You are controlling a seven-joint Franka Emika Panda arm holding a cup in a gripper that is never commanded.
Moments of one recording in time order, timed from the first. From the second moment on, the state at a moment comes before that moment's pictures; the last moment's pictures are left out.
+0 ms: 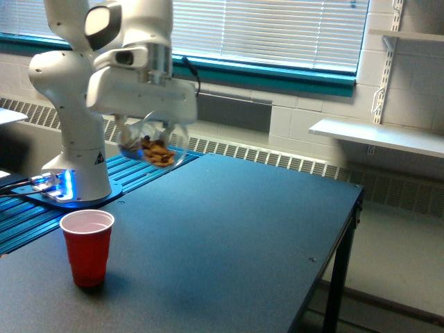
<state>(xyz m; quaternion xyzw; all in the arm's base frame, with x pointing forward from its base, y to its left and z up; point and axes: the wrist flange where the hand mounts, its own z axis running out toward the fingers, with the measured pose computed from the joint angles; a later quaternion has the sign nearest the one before) 0.361 -0.225 0.376 0.79 -0.58 0.18 0.07</state>
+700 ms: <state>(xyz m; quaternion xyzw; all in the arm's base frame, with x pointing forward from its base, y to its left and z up) 0.308 -0.242 0.347 0.76 -0.62 0.15 0.08</state>
